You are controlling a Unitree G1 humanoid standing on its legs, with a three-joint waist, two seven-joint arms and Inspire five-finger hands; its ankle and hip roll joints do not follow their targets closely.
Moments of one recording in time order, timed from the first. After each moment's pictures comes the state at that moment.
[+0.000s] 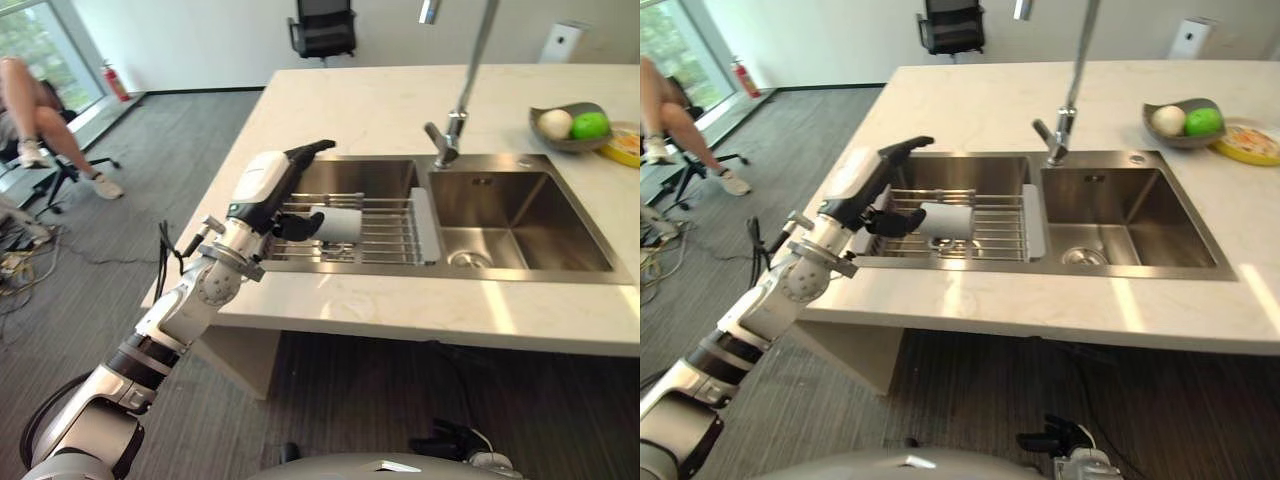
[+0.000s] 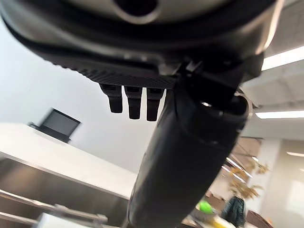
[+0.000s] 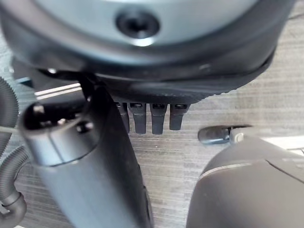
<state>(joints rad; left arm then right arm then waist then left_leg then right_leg) -0.47 0.69 -0.48 0.05 0.30 -0.16 0.18 0.08 -0.25 0.18 1.14 0.31 -0.01 0.03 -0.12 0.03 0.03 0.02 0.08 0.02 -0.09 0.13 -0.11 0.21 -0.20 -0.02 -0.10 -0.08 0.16</state>
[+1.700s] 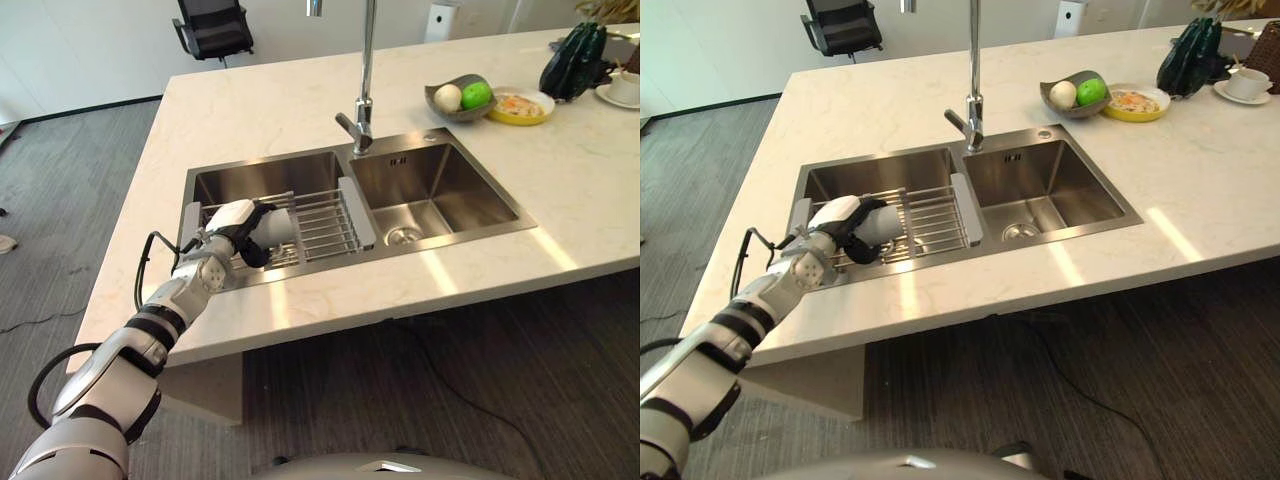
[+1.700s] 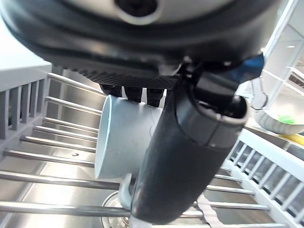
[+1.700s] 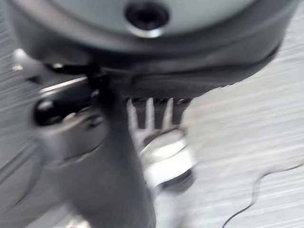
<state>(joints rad) -0.68 0.62 -0.62 0.79 0.28 -0.02 0.12 0.30 -0.34 0.14 1.03 0.25 0.07 0.11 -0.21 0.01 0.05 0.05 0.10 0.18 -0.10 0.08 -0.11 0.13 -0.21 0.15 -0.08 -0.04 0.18</state>
